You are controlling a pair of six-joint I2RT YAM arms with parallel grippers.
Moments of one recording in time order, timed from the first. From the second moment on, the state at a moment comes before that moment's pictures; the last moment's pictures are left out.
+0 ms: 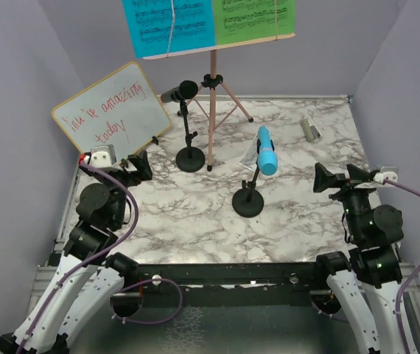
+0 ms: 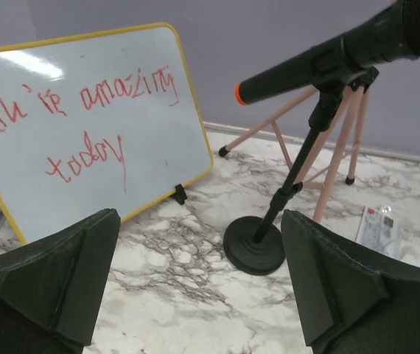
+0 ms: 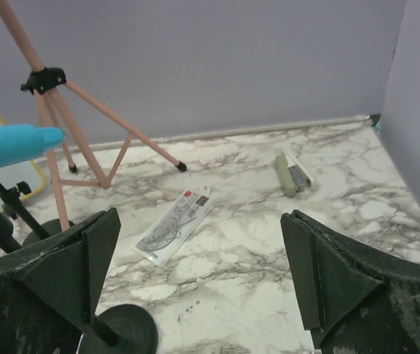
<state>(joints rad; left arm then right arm) -0.48 0.49 0.70 -0.13 -0.50 -0.15 0.18 0.23 0.62 -0.21 0.13 0.12</state>
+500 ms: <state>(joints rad) -0.48 0.51 0.73 -0.20 -0.17 -0.23 0.18 0.46 0.62 -0.26 -0.21 0.19</state>
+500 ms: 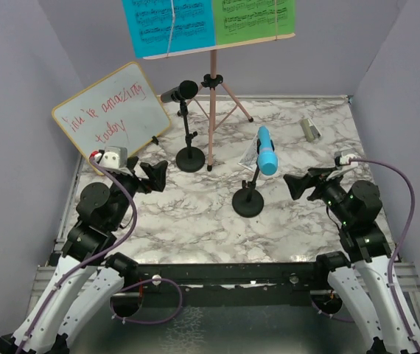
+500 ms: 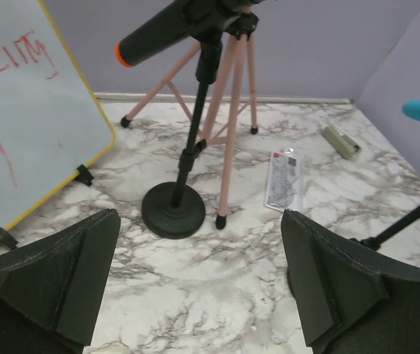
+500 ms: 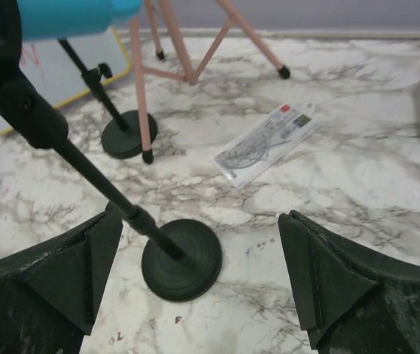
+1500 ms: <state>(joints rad) -0.66 0.92 0.30 0.76 0.17 -0.55 0.31 0.85 0.28 0.69 -0.65 0.34</state>
